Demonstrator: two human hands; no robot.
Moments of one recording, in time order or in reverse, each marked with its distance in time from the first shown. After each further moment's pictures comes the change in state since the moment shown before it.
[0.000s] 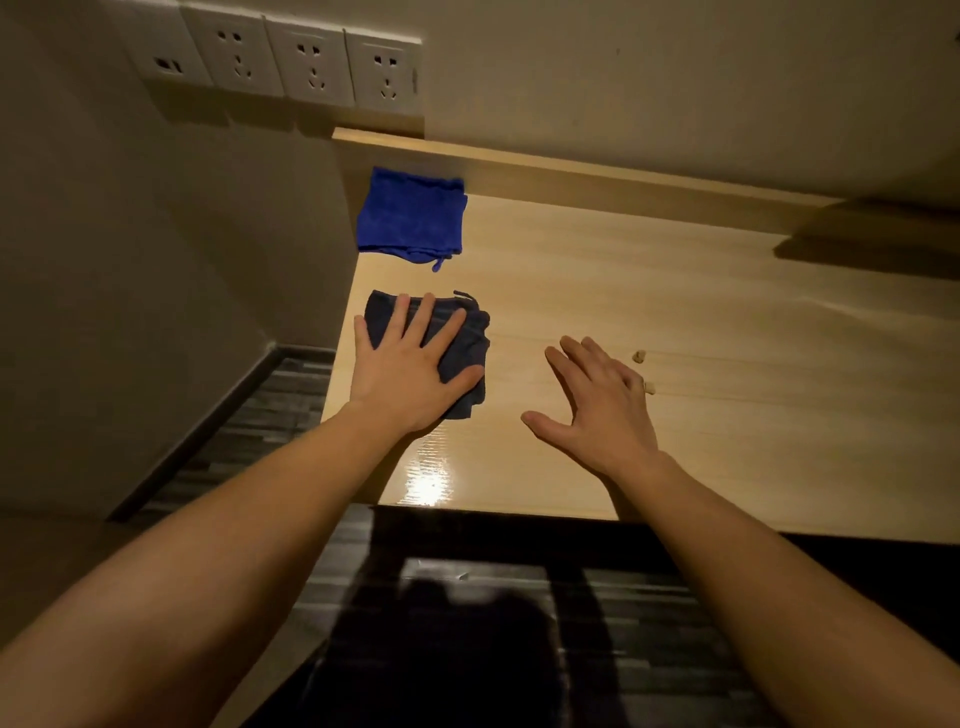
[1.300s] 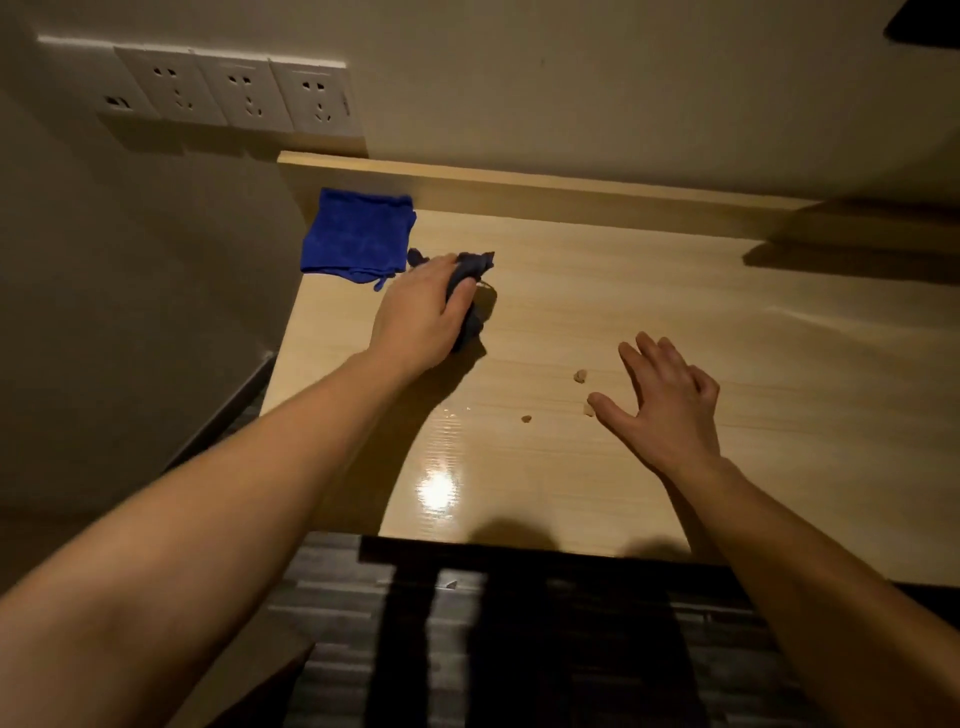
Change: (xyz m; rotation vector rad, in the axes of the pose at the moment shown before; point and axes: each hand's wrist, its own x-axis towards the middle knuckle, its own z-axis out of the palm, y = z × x) left_hand 0.080 0.104 -0.065 -0.475 0.235 -0.027; right_hand 0.001 0.149 -0.038 0.034 0.003 0.179
